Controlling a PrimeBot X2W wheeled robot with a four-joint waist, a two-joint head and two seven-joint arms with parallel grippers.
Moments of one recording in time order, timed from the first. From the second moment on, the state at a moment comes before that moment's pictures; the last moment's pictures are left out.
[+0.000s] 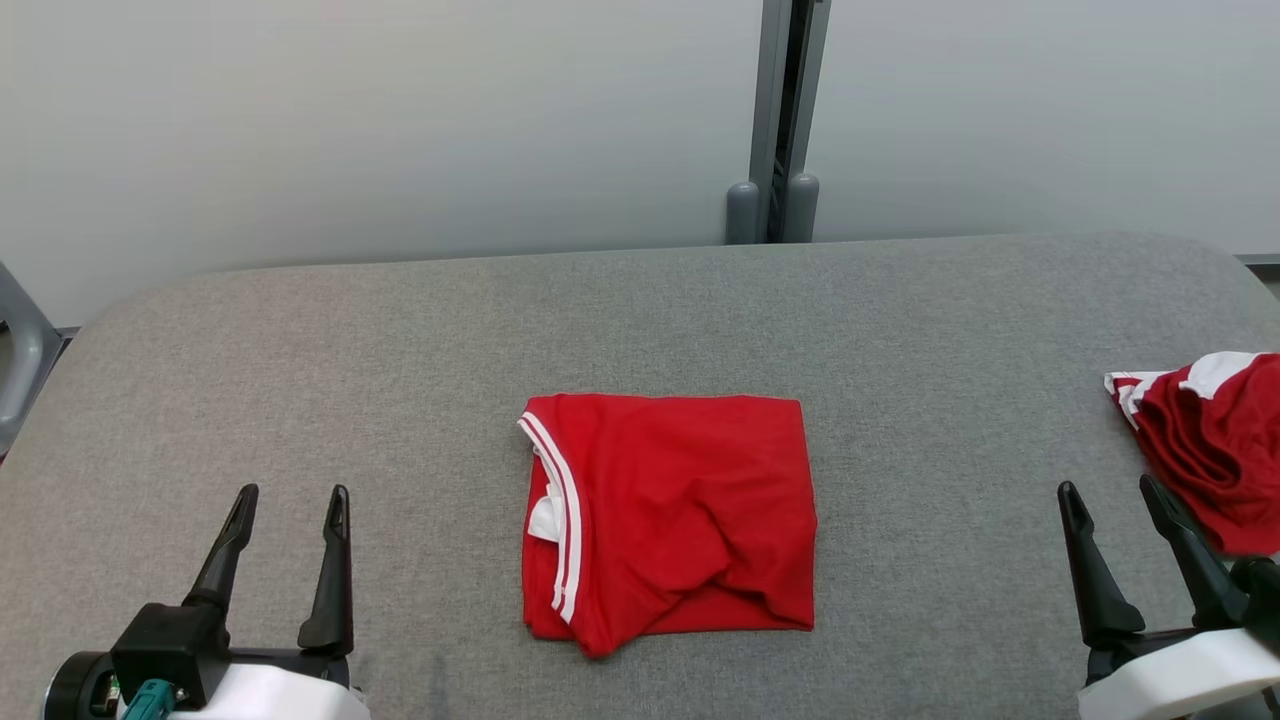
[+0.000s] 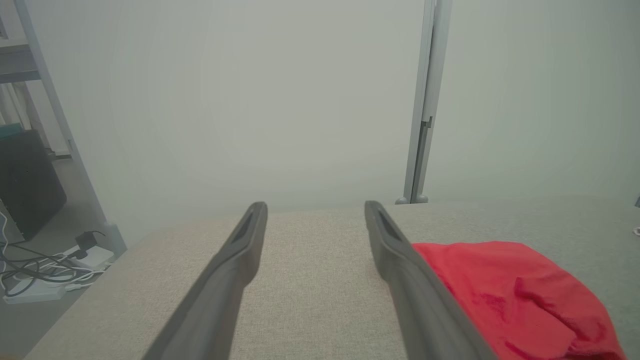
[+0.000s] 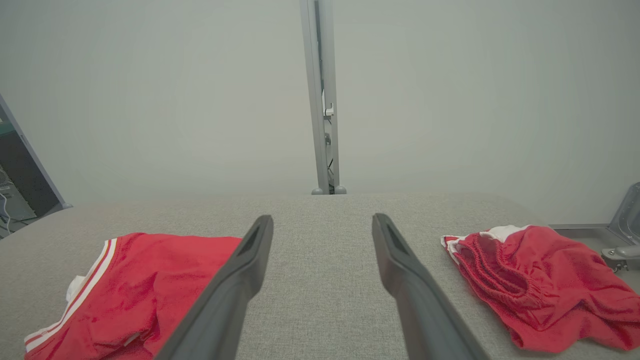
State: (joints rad) left arm 0.09 0.29 -0.19 -0.07 -0.34 0.19 -0.15; right arm 0.09 -0.11 -0.05 -0.08 0.24 0.13 0.00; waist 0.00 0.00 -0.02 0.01
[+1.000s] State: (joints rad) left arm -0.12 0.24 -0.24 0.00 -0.36 0.14 -0.23; right arm -0.33 -0.15 0.26 0.34 0.36 0.13 0.13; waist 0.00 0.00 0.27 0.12
